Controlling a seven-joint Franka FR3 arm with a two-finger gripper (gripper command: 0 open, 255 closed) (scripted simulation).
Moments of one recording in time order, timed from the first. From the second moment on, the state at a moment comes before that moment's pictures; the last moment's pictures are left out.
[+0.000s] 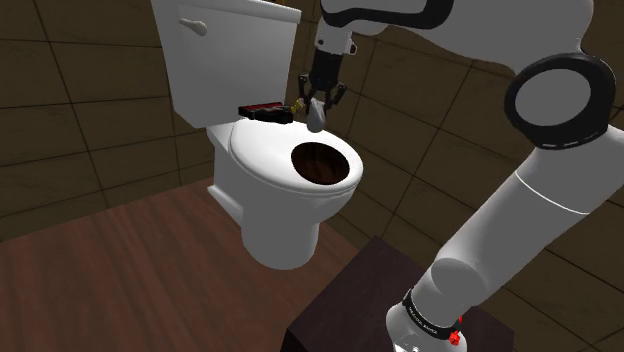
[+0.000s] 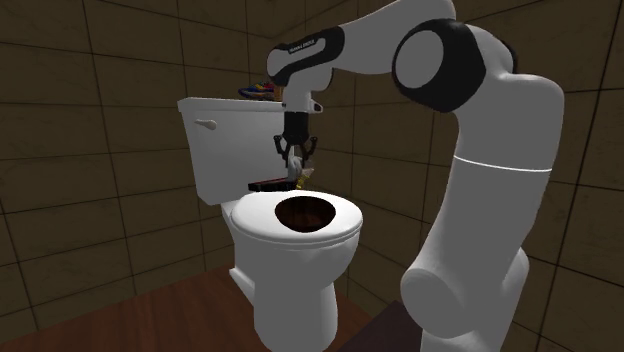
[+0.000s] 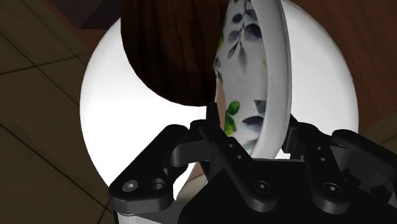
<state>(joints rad) -0.15 -0.08 0.02 -1.72 0.06 1.60 0.64</state>
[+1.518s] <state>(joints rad) -0.13 -0.29 0.06 -2.13 0.08 1.81 0.67</state>
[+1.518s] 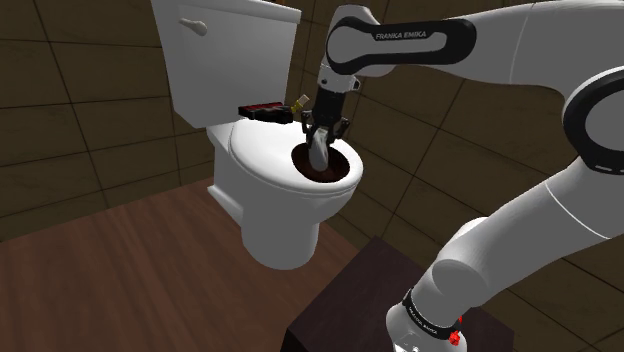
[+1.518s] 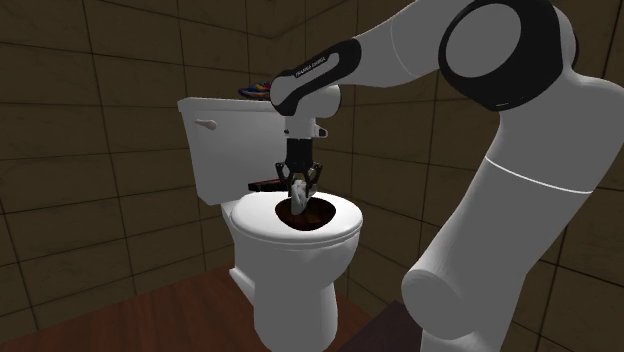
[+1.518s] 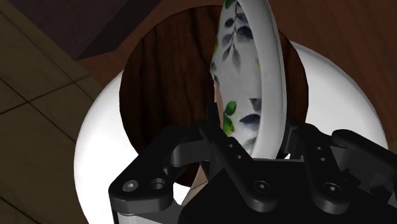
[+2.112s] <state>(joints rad) -0.13 -0.29 0.06 -2.13 0.08 1.82 0.67</state>
